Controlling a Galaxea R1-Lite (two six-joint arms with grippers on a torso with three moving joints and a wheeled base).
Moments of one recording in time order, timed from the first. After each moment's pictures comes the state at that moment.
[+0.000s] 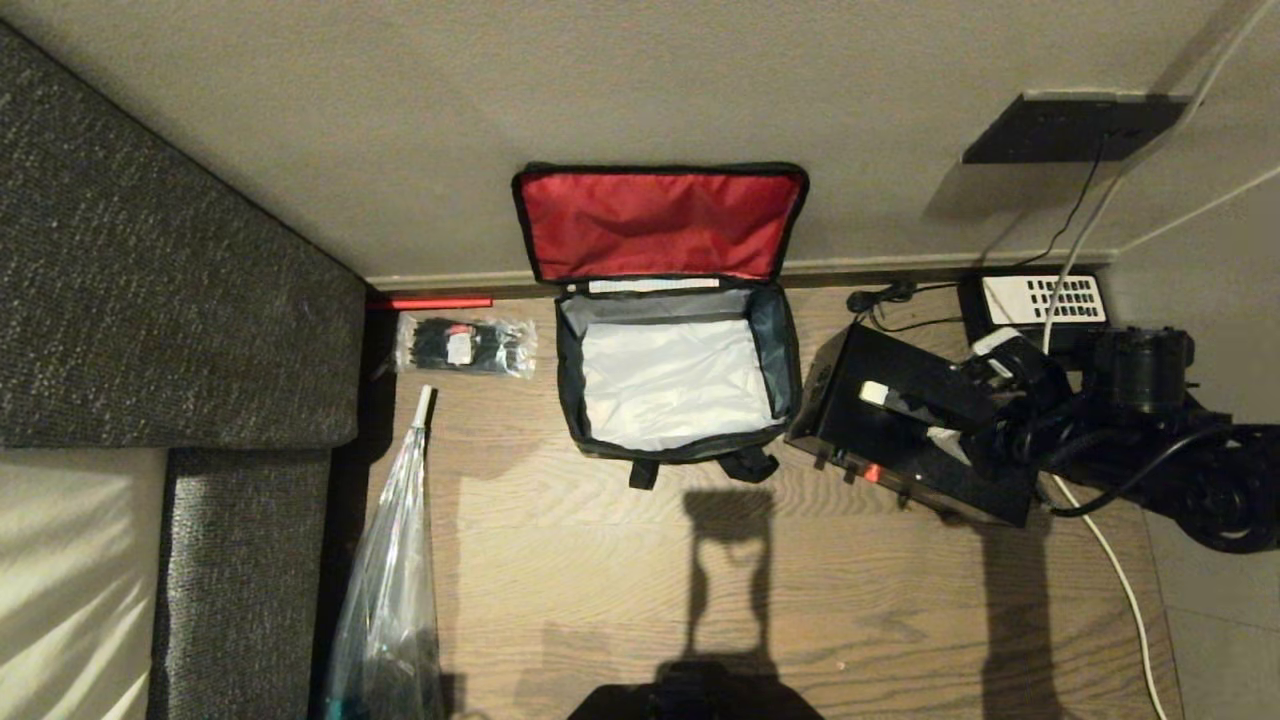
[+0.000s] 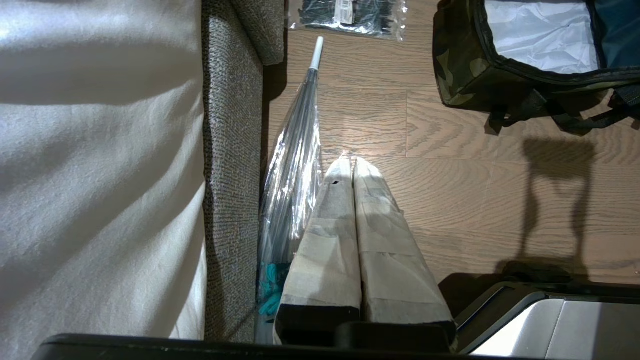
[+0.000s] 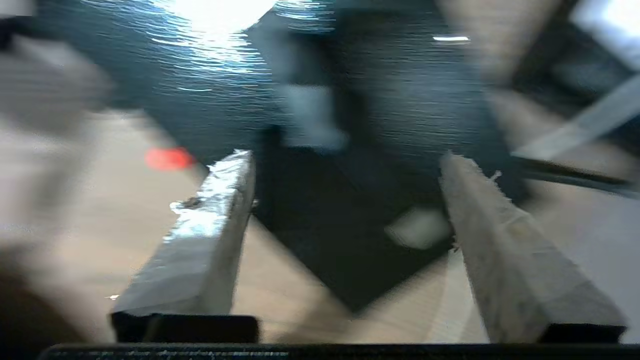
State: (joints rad) left arm 0.00 0.00 0.00 0.00 0.01 -0.01; right arm 0.05 1.87 -0.74 -0.74 -0.04 -0.50
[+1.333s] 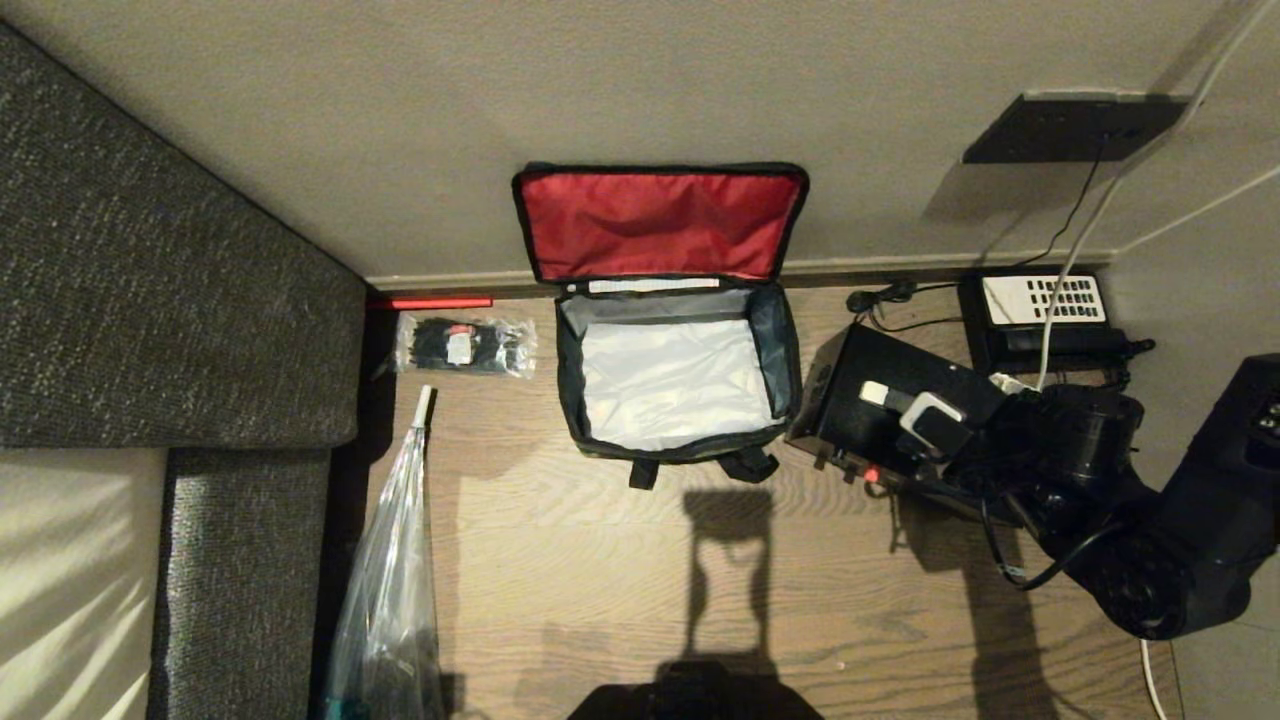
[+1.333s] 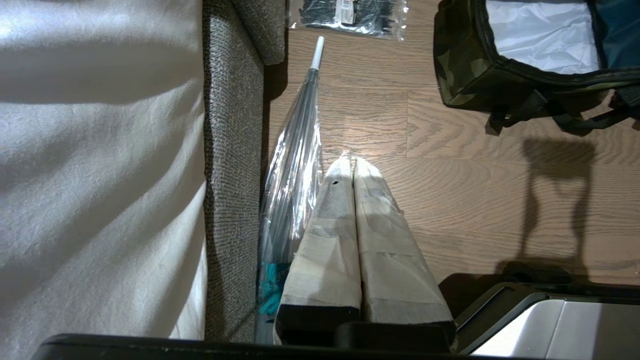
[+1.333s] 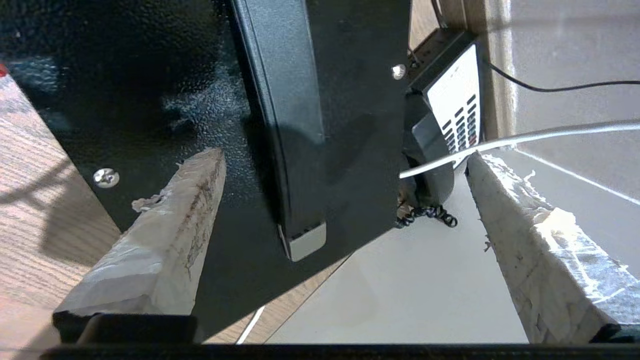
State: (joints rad) left arm 0.00 0.00 0.00 0.00 0.01 -0.01; right arm 0.15 2.10 -0.57 -1.37 -0.35 -1.12
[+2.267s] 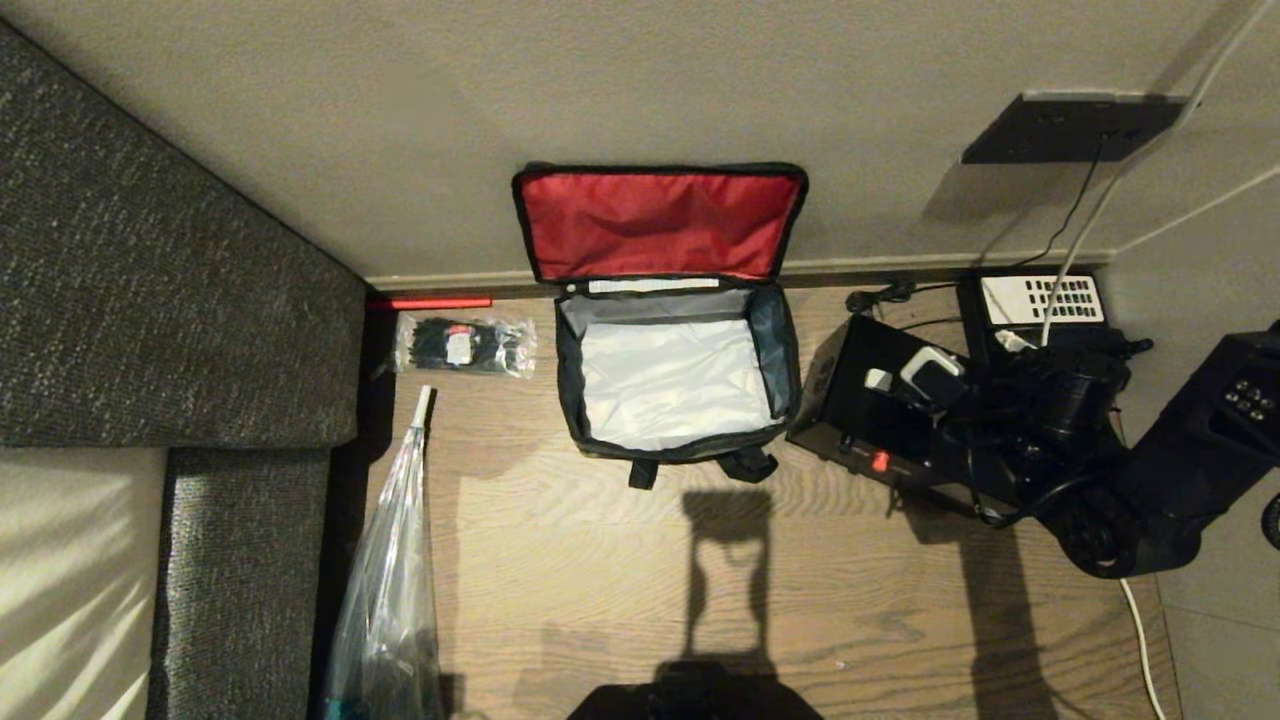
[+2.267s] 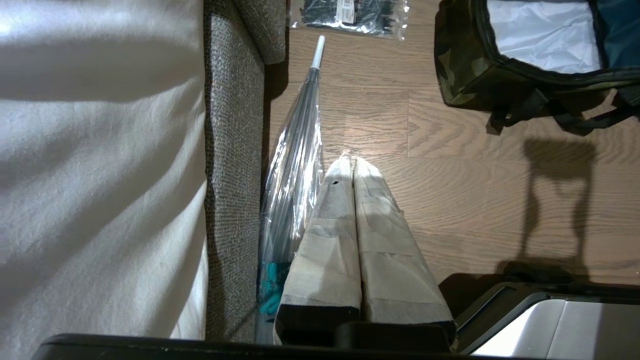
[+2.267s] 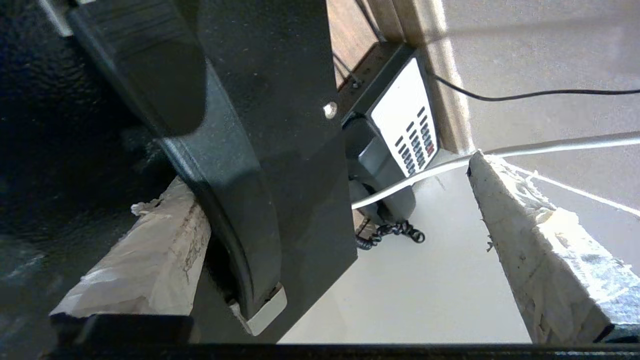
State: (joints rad) left arm 0.00 0.00 0.00 0.00 0.01 -0.01; right arm 0.09 2.17 -0.79 -1.37 -0.36 -1.12
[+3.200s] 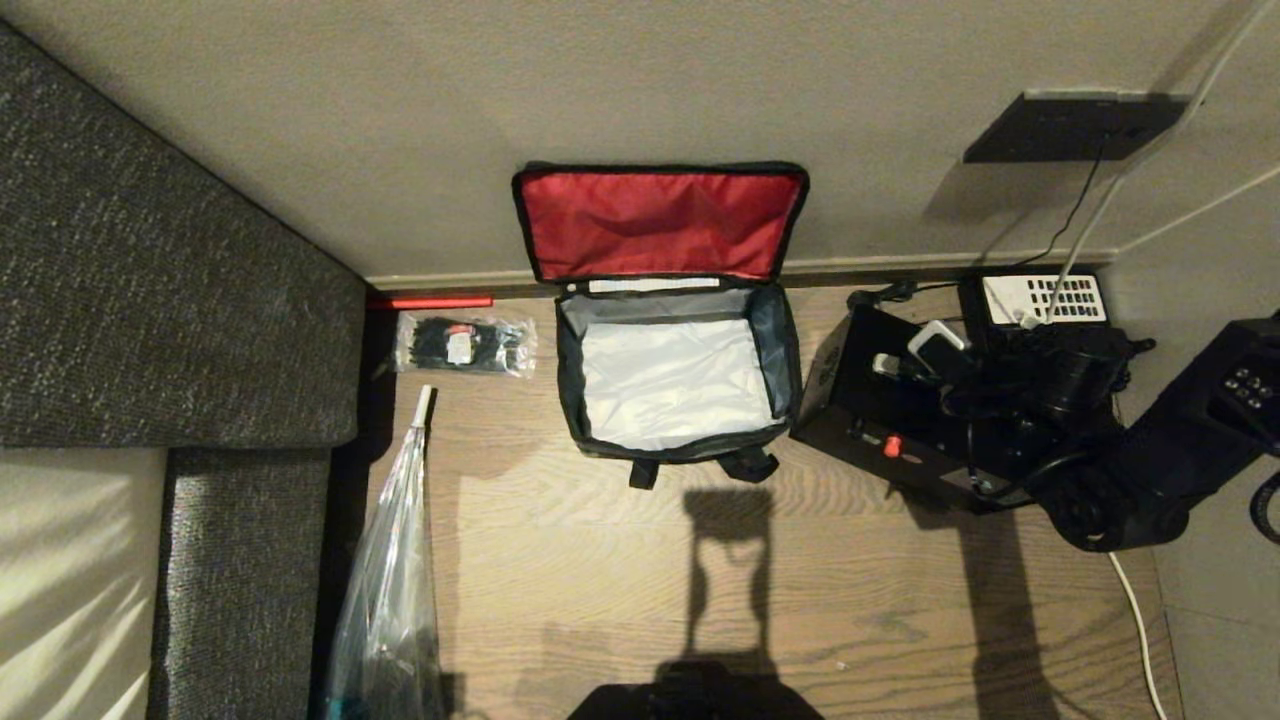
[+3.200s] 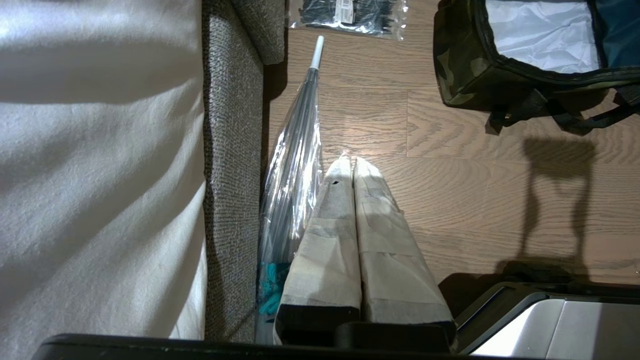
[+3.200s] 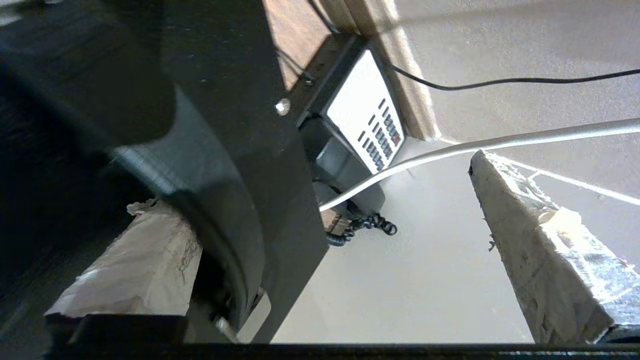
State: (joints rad) left arm 0.00 0.00 0.00 0.00 0.01 -0.01; right arm 0.08 2.17 -0.88 -1.36 -0.44 -1.12
